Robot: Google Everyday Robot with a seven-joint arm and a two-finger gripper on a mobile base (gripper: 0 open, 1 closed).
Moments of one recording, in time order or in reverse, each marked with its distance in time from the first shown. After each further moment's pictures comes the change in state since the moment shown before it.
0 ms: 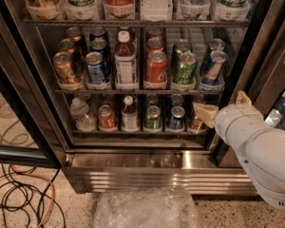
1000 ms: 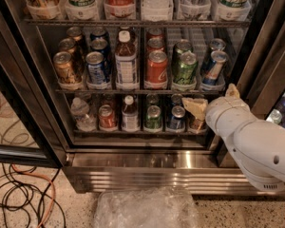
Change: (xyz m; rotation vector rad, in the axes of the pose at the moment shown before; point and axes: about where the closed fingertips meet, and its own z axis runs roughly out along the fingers) arm -0.013 0.015 0.031 -0.038 -0.048 0.008
